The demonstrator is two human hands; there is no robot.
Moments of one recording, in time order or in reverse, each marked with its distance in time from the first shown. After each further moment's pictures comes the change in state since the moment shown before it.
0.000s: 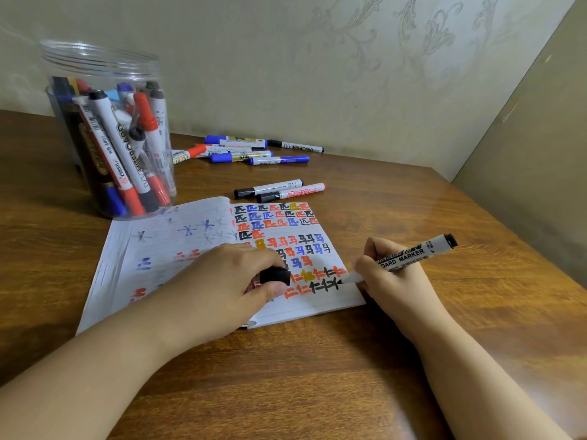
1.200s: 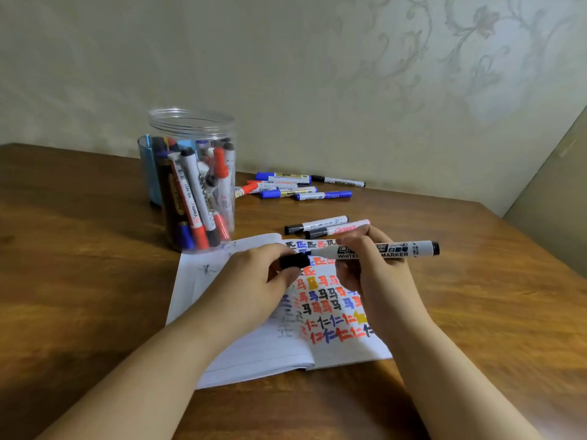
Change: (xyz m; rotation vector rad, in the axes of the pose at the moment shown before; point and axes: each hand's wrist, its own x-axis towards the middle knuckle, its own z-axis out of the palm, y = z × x) left_hand 0.008 -0.024 -0.028 -0.220 0.249 -0.292; right_hand 0.029 -0.078 0.068 0.620 -0.046 0.088
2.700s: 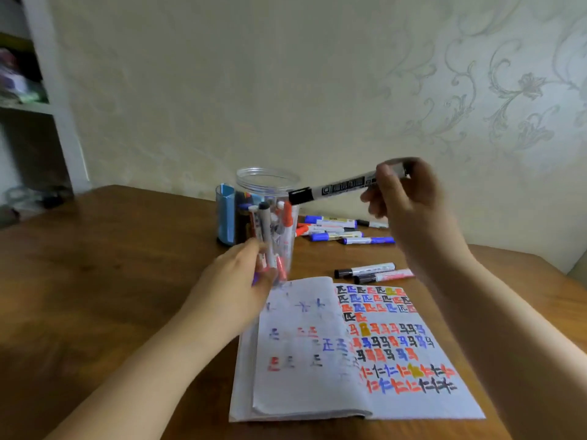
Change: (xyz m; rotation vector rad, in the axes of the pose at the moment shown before) left_hand -0.015 -0.018 -0.086 0.264 0.317 -0.040; right_hand 0.048 -0.086 0.059 -0.282 -0.038 -0.580
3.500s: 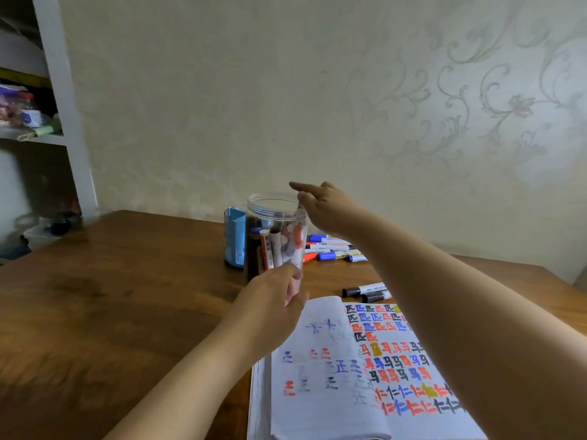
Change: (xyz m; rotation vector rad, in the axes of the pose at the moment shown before) left_hand 0.011 0.008 0.010 -0.064 -0.136 0.035; right_hand 0.066 0.017 0.079 -0.642 -0.530 0.105
